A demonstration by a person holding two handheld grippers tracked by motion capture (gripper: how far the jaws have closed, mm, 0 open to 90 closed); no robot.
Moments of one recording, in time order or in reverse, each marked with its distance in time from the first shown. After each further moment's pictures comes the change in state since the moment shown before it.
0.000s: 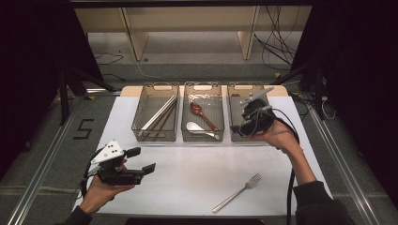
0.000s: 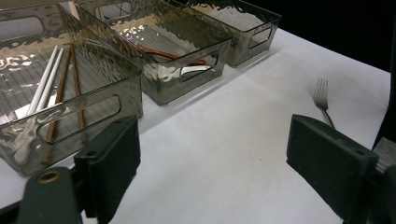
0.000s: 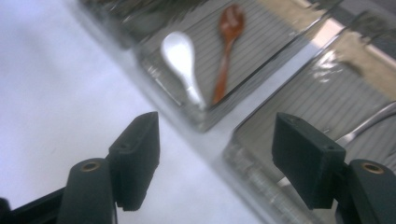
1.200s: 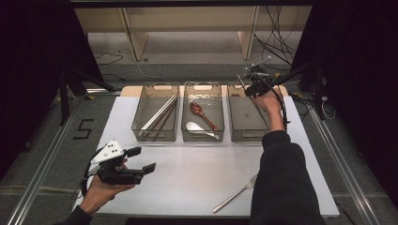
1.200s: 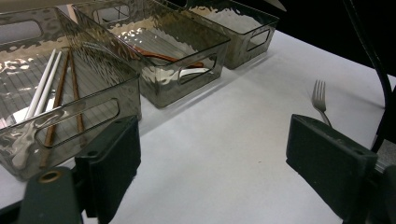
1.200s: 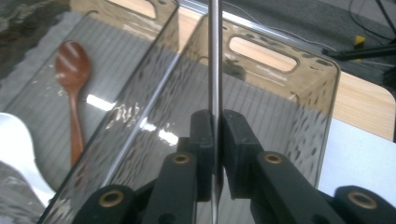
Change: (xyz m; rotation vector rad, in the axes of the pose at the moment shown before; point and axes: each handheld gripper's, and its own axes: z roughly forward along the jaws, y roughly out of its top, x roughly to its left) left arm -0.001 0.001 0.000 -0.010 -0.013 0.001; right arm -0.115 0.056 0.059 0.077 -0.306 0.336
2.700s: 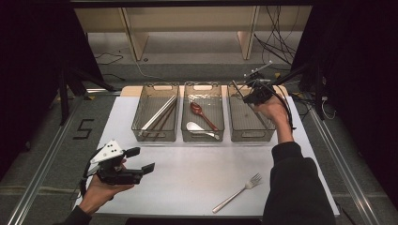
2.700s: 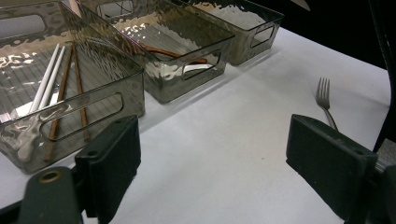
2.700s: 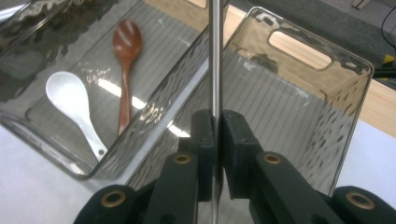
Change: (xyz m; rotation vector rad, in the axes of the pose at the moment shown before) left arm 0.003 -0.002 -0.001 0.015 0.012 -0.005; right arm 0.018 -0.020 -0.034 -0.017 0.103 -0.113
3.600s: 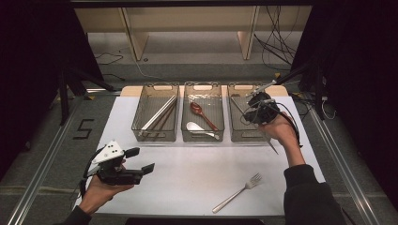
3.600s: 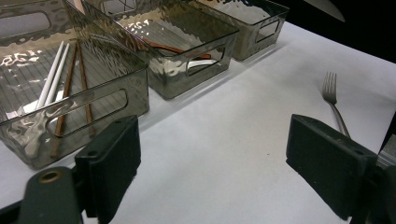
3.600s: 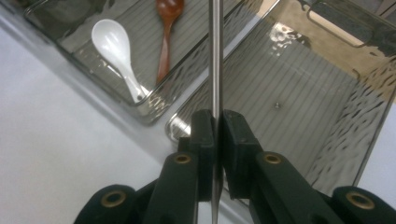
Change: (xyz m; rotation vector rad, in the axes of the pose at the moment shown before) left arm 0.000 -0.001 0.001 0.015 0.018 0.013; right arm 0.029 -0.051 -0.023 0.002 0.047 -0.100
